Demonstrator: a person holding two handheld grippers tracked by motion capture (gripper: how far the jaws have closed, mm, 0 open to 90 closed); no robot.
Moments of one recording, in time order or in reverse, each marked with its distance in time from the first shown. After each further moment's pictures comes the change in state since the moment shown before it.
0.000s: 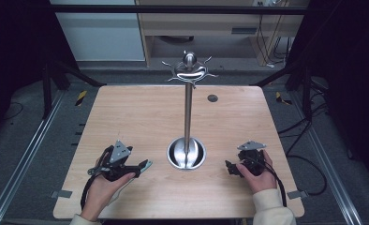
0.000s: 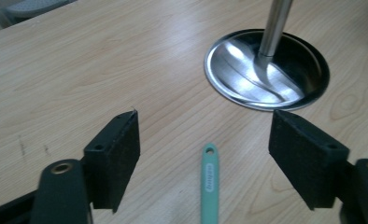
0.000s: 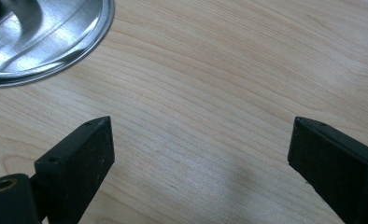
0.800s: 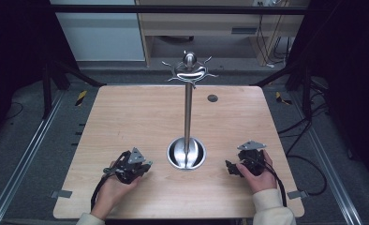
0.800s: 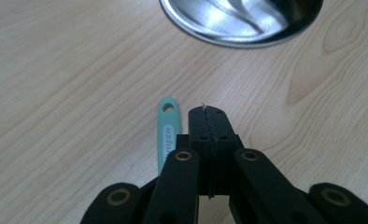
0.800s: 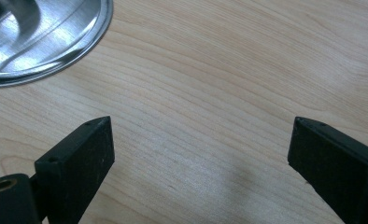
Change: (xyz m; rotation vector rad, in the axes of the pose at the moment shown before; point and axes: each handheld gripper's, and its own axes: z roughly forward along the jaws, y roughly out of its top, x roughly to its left) left arm -0.014 -0.016 0.042 0.240 -0.115 0.057; right arm 0.000 0.000 0.000 0.003 -0.002 0.001
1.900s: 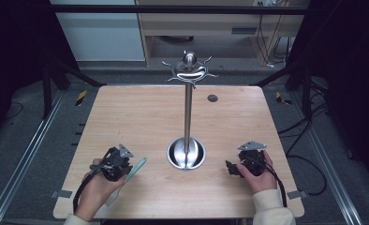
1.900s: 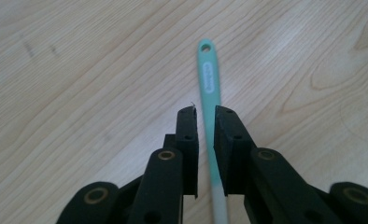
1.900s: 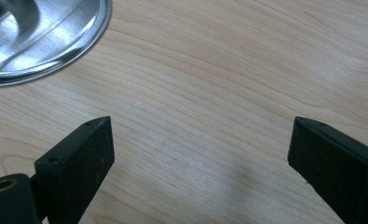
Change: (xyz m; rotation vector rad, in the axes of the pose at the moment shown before) left arm 0.017 0.005 -0.046 0.208 0.175 -0.067; right arm 0.000 -0.001 -0.001 -0.002 -0.002 0.006
